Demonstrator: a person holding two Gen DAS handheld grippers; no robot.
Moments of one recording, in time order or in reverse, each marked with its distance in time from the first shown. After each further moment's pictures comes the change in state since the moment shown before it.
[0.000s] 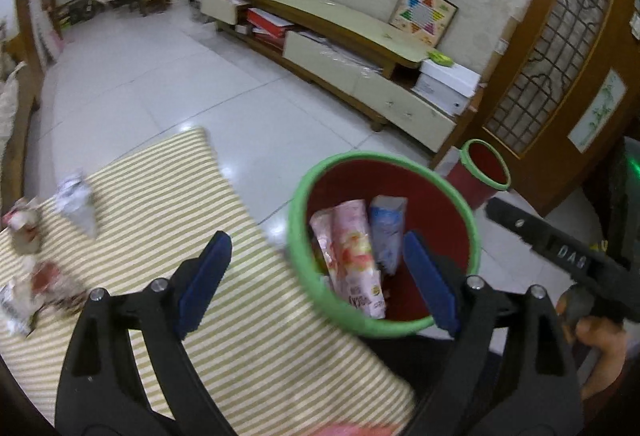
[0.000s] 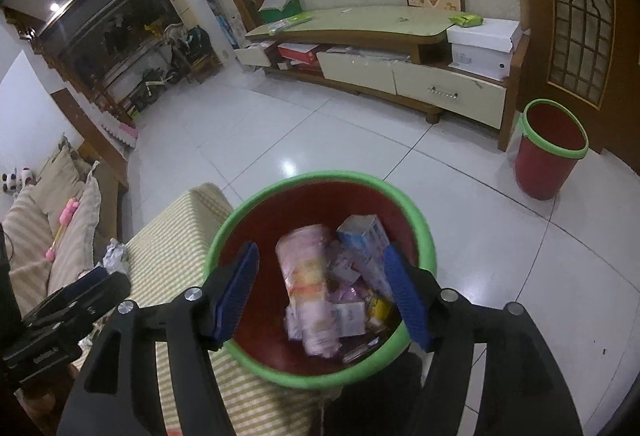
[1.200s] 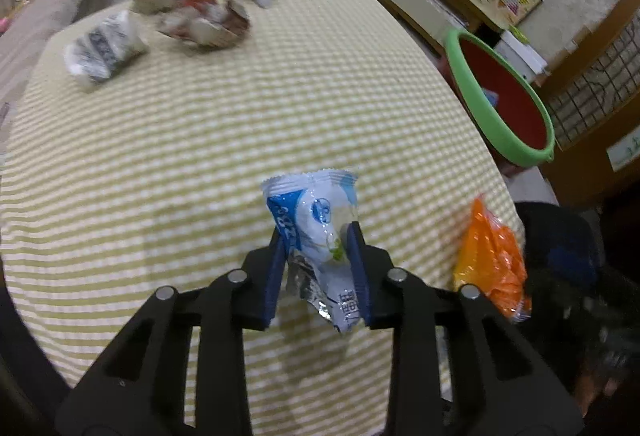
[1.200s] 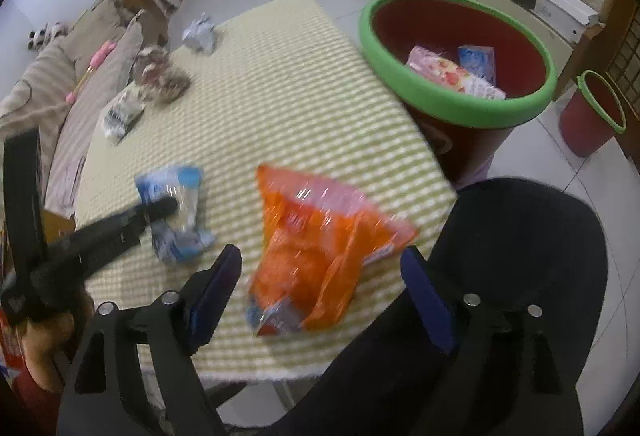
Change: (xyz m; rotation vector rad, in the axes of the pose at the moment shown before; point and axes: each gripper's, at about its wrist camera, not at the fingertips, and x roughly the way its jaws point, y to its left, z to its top) left arm -0.067 0.113 -0.178 -0.266 0.206 0.133; right arm -0.031 0.134 -0.205 -0.281 0.399 0.042
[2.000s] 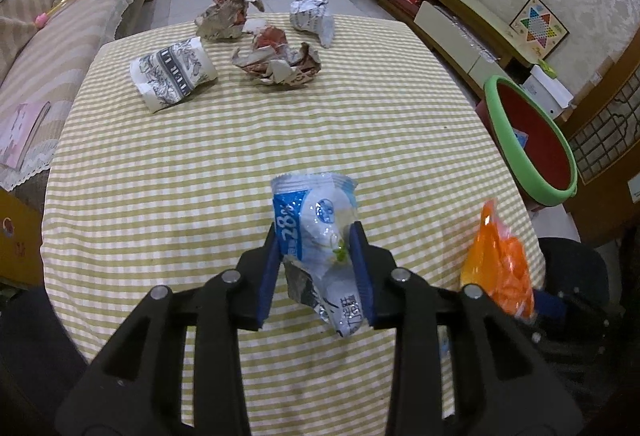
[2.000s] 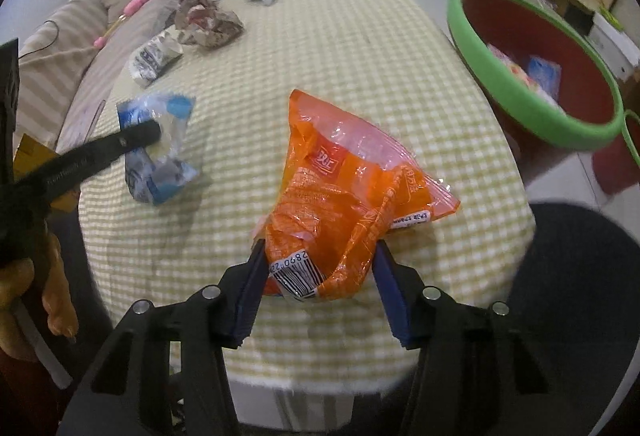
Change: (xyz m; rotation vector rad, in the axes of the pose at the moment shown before) left arm -0.025 0.037 0.008 -0.067 -0.086 0.092; right arm 0.035 0.044 0.012 -0.166 0.038 0.034
